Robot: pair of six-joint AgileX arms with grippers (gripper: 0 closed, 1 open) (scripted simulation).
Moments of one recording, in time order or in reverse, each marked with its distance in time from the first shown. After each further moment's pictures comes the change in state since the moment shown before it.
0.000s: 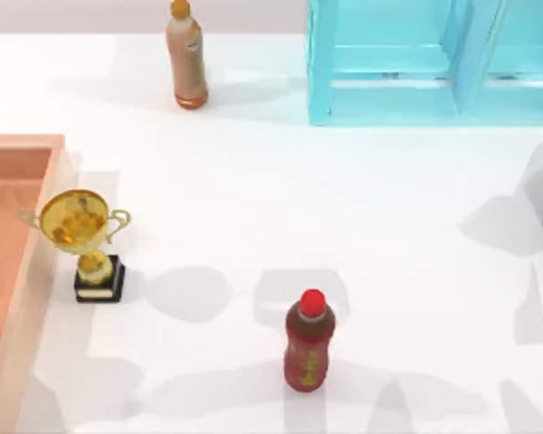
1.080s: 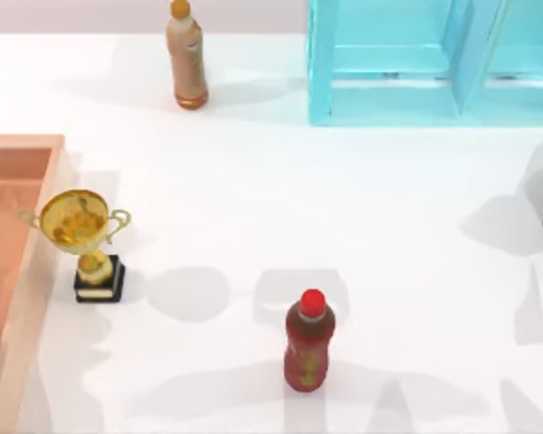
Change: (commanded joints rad) left arm -0.097 0.246 -0.052 0.342 -0.068 -0.074; right arm 0.000 0.000 0.000 0.000 0.000 0.000
